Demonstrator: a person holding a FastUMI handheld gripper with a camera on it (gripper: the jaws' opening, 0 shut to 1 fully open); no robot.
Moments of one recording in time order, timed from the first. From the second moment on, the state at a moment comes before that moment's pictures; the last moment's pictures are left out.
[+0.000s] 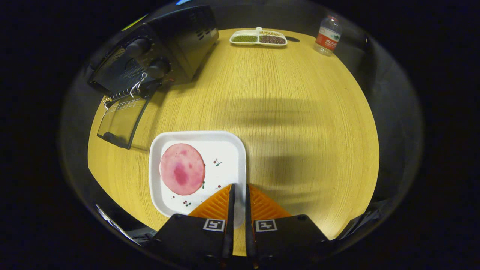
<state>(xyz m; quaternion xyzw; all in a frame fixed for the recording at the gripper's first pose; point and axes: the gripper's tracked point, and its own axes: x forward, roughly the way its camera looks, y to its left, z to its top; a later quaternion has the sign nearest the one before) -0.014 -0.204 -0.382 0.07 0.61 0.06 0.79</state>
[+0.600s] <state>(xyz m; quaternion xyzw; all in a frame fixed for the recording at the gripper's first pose) -0.014 -0.195 -0.382 0.16 0.60 0.12 0.78</state>
